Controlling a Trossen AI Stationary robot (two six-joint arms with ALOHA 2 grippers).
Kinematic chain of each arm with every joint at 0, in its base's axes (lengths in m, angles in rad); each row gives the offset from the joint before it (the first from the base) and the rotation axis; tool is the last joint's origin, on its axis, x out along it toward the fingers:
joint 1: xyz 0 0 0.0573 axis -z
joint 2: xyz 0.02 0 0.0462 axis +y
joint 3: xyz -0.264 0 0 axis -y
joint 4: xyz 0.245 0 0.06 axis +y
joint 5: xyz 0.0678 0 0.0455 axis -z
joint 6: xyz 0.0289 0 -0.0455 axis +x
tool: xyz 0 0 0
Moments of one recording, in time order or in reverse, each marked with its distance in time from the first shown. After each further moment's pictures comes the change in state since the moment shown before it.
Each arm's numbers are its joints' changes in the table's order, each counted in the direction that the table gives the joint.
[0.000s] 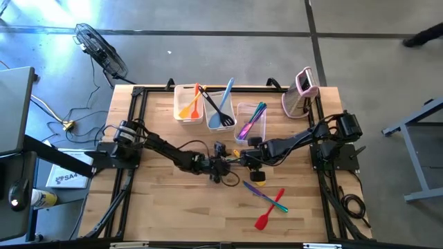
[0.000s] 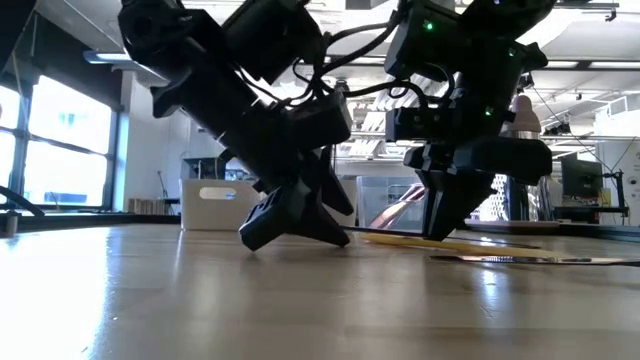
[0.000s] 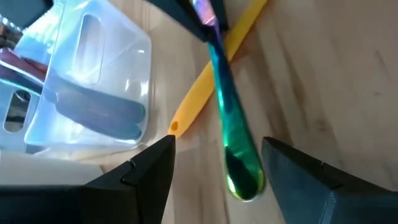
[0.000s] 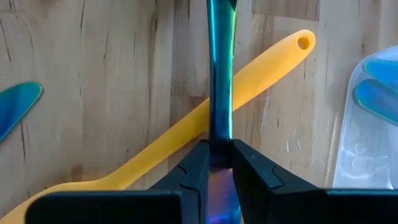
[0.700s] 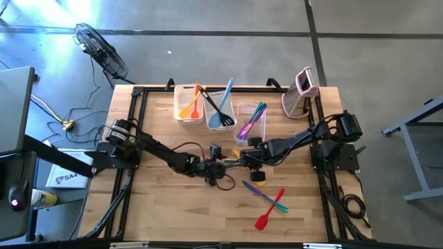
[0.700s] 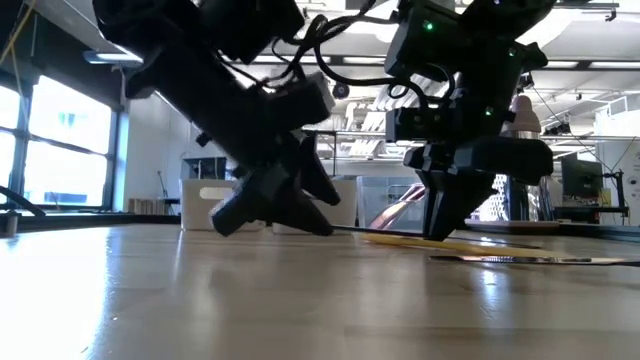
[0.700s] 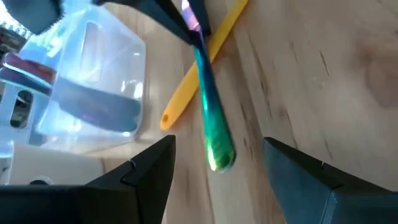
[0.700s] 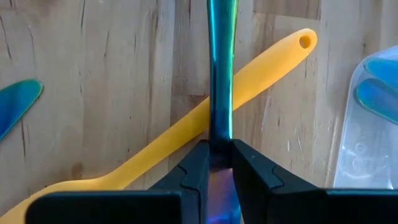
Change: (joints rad) left arm 0.055 -0.068 -0.046 0.044 -0.008 -0.042; right arm 0.000 0.000 0.001 0.007 -0.001 -0.001
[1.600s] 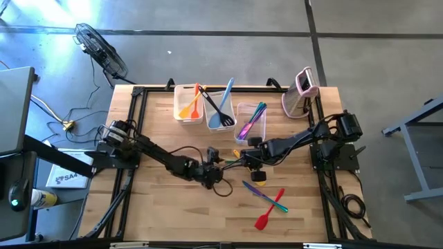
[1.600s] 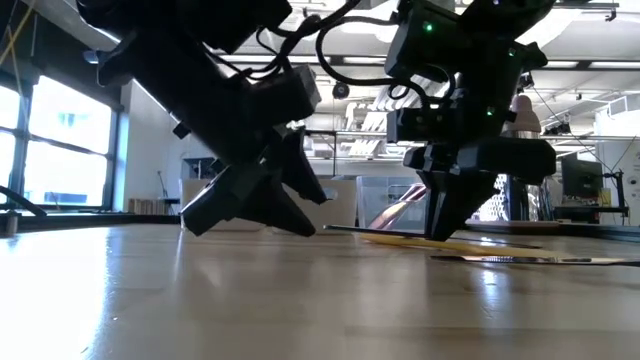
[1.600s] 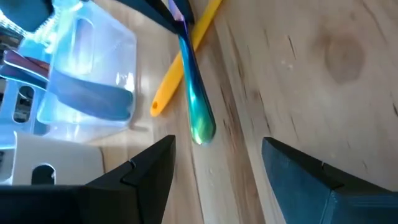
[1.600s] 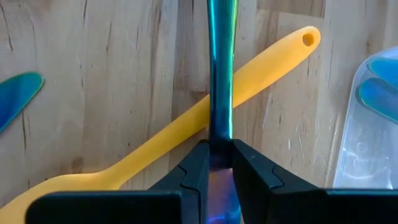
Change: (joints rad) left arm 0.055 -0.030 -0.001 0.090 -0.048 -0.031; right arm 0.006 -0.001 0.000 0.007 -0.006 -0.025
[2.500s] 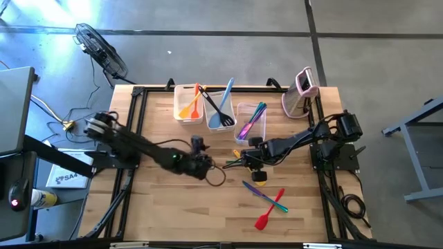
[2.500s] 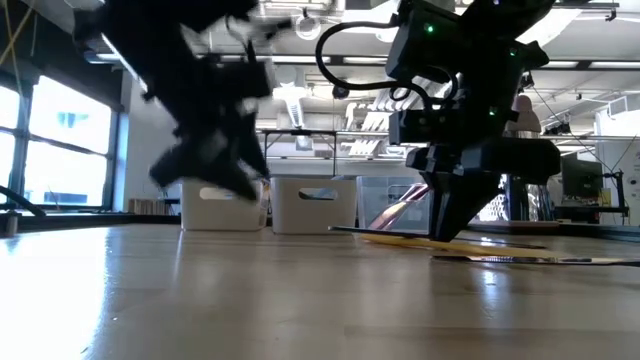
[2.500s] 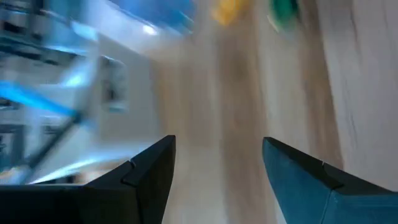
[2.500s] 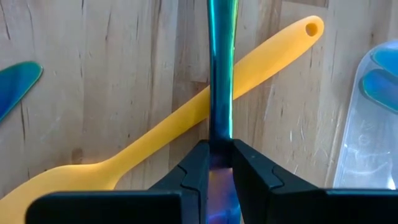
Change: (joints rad) left arm -0.016 -0.211 -0.047 0.377 -0.116 -0.217; right arm 0.000 -0.001 0.001 0.022 0.000 0.001
